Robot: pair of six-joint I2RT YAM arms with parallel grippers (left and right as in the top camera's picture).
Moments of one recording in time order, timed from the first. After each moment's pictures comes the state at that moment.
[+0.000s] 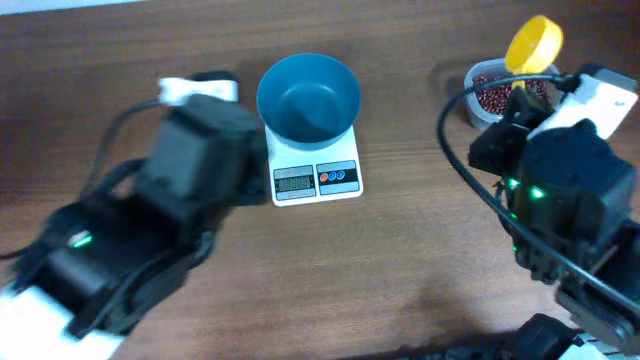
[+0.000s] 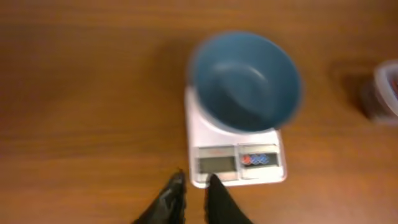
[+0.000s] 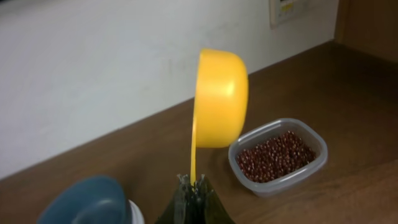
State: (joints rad) left arm -0.65 1.08 1.09 -0.80 -0.37 -0.50; right arm 0.58 0.75 0.78 -0.43 0.79 0.58
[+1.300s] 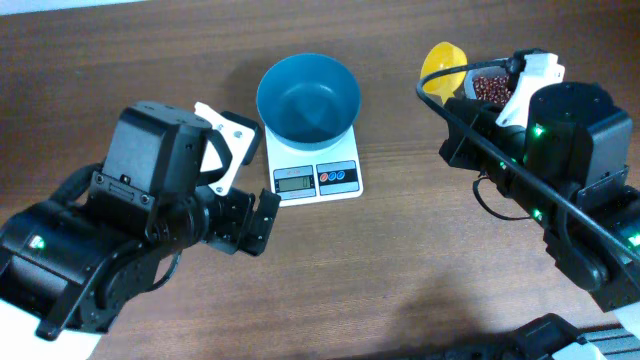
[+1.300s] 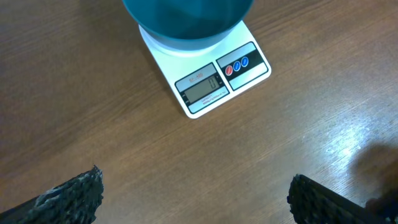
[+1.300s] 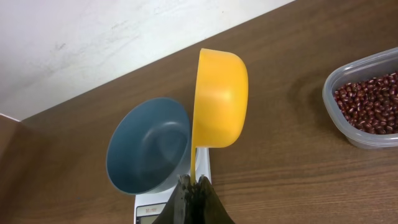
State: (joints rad) left arm -0.54 1.06 1.09 -0.97 0.01 -0.02; right arm 0.32 0.84 0.78 -0.42 0.08 0.58
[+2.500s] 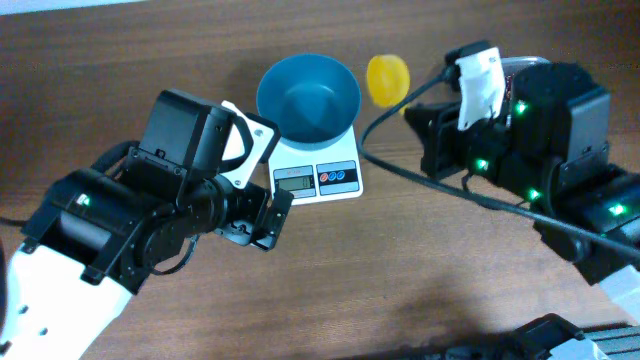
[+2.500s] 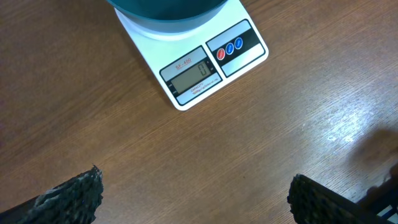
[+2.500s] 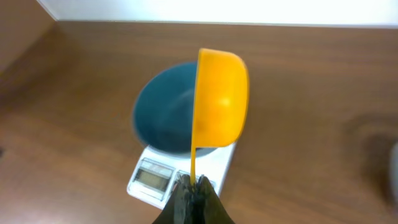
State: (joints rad) left arm -0.54 1.17 1.09 -0.96 0.06 0.01; right arm 0.30 0.94 0.83 -0.40 -0.19 0.17
